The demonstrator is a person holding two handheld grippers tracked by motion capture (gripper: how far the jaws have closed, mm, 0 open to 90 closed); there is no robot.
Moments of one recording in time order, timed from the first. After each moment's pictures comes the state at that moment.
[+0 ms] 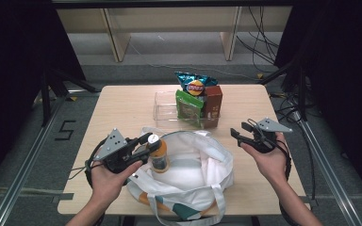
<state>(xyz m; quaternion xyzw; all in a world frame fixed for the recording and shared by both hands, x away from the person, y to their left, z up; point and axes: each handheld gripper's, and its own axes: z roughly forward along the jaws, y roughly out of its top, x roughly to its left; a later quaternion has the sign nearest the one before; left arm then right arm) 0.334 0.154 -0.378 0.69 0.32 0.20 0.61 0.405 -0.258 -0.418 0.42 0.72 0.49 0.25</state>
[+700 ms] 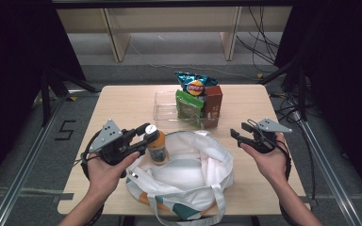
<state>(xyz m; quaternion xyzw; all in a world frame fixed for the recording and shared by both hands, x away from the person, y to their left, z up) 0.343 0.157 -0.356 0.68 0.32 0.21 0.63 0.405 -0.256 -0.420 0.43 0.72 0.49 0.25</state>
